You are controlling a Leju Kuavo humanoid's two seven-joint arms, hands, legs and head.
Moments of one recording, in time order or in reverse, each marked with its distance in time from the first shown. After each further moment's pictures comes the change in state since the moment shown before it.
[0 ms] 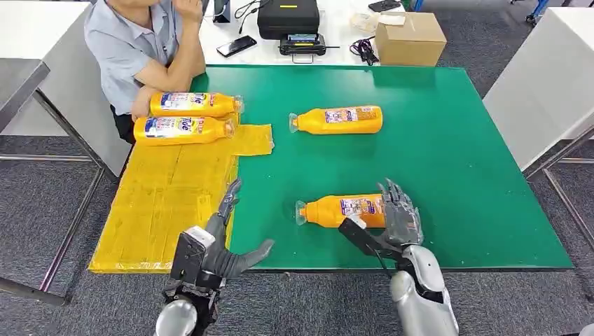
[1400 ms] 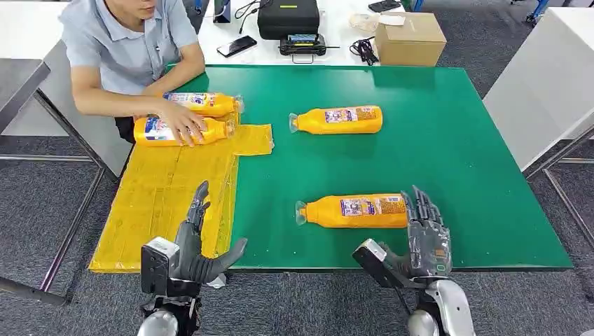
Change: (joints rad) left arm 0.082 -0.014 0.114 -0.088 0.029 -0.003 -0.056; right arm 0.295 0.018 0.001 -0.462 -0.030 -0.008 -0.006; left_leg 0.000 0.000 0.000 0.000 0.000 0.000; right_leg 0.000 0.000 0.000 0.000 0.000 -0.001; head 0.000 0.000
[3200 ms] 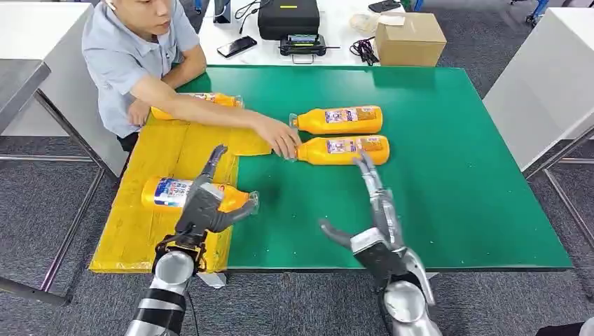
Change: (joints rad) left arm -0.336 0.013 0.096 0.292 -0.287 0.067 0.037; right arm -0.107 0.036 0.180 -0.044 -0.693 0.182 -0.261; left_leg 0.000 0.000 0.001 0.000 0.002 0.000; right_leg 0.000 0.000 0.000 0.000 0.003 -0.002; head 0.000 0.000
